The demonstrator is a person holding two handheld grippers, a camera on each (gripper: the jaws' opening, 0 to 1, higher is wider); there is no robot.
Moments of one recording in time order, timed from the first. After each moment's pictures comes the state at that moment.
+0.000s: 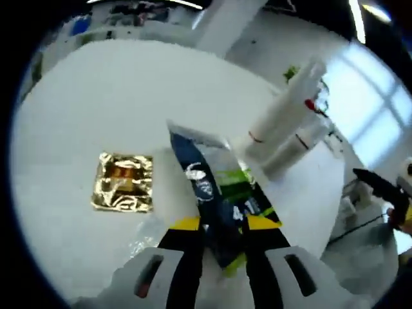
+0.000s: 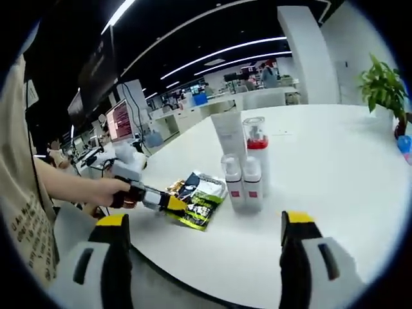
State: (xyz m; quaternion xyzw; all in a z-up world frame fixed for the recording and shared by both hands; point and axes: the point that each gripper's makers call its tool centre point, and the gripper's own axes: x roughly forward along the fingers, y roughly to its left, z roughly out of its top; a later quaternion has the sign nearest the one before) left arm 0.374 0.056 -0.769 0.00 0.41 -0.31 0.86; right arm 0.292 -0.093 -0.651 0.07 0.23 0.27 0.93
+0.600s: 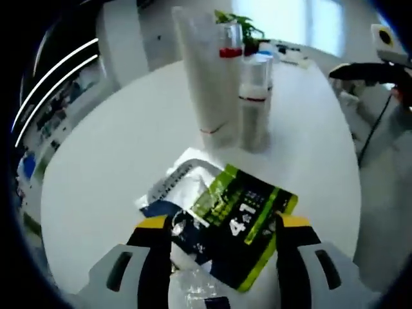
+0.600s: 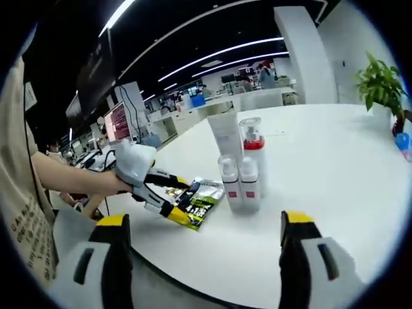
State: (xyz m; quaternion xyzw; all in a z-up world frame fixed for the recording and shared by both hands) left arm 0.395 0.041 -0.789 0.24 0.37 -0.43 0.79; right arm 0.292 -0.097 -0.651 0.07 0.23 0.27 0.93
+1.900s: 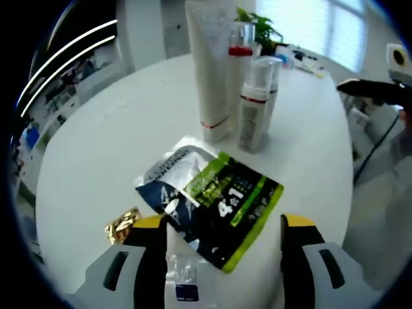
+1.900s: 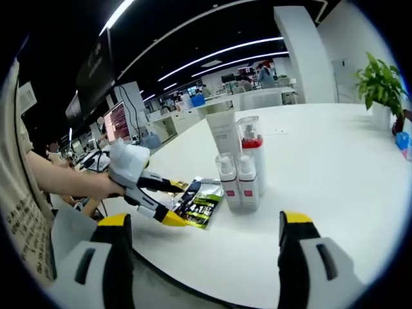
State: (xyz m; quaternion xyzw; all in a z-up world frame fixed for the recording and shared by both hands) left arm 0.371 0.036 -0.764 0.17 0.37 -0.39 0.82; right arm 0.292 -0.101 -0.653 0.08 0.23 0.27 0.93
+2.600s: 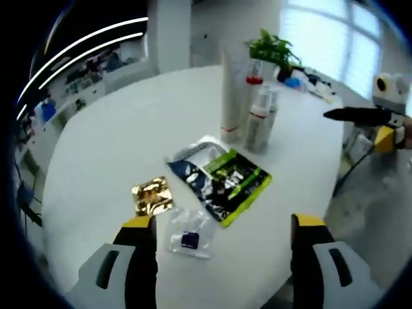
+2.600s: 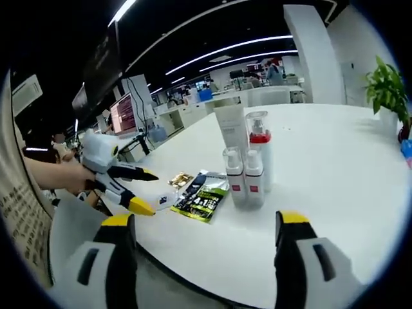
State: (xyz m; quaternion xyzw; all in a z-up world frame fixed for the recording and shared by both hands) left arm 0.331 0.090 -0.724 0.10 0.36 -0.34 0.86; right arm 0.285 -0.091 -0.659 0.05 0.24 0.30 0.92
